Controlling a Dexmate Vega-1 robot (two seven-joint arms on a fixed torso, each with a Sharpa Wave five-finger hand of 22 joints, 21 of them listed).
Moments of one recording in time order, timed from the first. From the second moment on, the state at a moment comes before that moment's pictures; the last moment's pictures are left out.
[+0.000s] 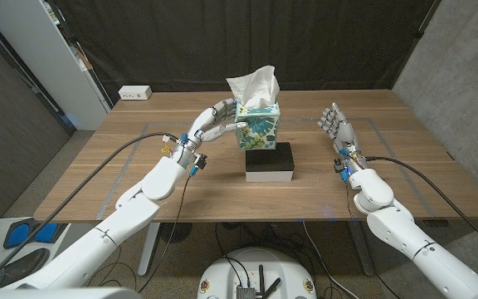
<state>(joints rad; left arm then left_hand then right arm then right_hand) 1.05 0.64 0.40 -1.74 -0.07 -0.49 0.14 0.72 -0.06 0.41 -0.16 0.19 0.27 0.13 0.29 0.21 0.31 0.05 0.30 0.24 0.43 -0.04 0.23 0.18 0.52 -0.01 0.23 0.18 -1.14 -0.58 -0.30 -1.62 0.50 0.42 -0.16 0.20 0.01 0.19 -0.13 0.18 0.06 0.12 0.21 0.18 0.11 0.08 0.20 0.19 0.05 0.04 0.24 0.37 0.24 0.03 0.20 0.18</state>
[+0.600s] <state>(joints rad) 1.05 0.64 0.40 -1.74 -0.06 -0.49 0.15 0.72 -0.06 0.40 -0.16 0.19 0.27 0.13 0.29 0.21 0.31 0.04 0.30 0.24 0.43 -0.04 0.23 0.18 0.52 -0.01 0.22 0.18 -1.22 -0.59 -0.29 -1.67 0.49 0.45 -0.18 0.20 0.01 0.19 -0.13 0.18 0.06 0.12 0.20 0.18 0.11 0.08 0.20 0.19 0.05 0.04 0.24 0.36 0.23 0.03 0.20 0.17</state>
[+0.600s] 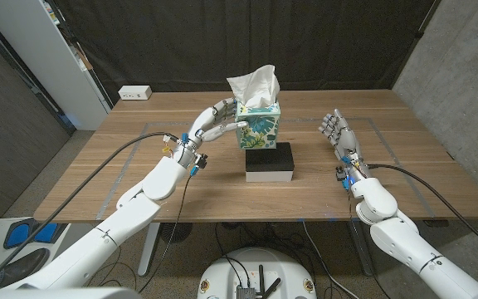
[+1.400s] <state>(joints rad) 1.04 0.63 0.40 -1.73 -0.06 -0.50 0.15 0.72 -0.06 0.40 -0.16 0.19 0.28 0.12 0.29 0.21 0.32 0.04 0.30 0.24 0.44 -0.04 0.23 0.18 0.52 -0.01 0.22 0.18 -1.31 -0.59 -0.27 -1.74 0.46 0.48 -0.20 0.20 0.02 0.19 -0.13 0.18 0.06 0.12 0.20 0.18 0.12 0.09 0.20 0.19 0.05 0.04 0.24 0.36 0.23 0.03 0.20 0.17</state>
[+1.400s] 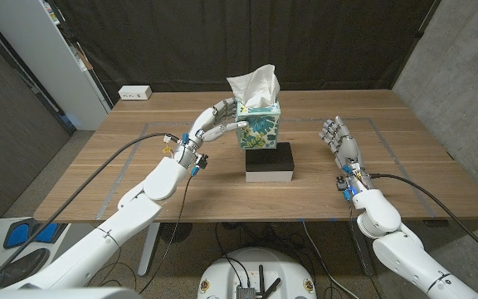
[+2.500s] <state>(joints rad) 1.05 0.62 0.41 -1.73 -0.06 -0.50 0.17 0.72 -0.06 0.40 -0.16 0.19 0.30 0.12 0.29 0.21 0.34 0.04 0.30 0.25 0.45 -0.04 0.23 0.18 0.53 -0.01 0.21 0.18 -1.34 -0.61 -0.25 -1.84 0.44 0.44 -0.23 0.21 0.03 0.19 -0.13 0.18 0.06 0.12 0.20 0.18 0.12 0.09 0.20 0.19 0.05 0.04 0.24 0.36 0.23 0.03 0.20 0.17</state>
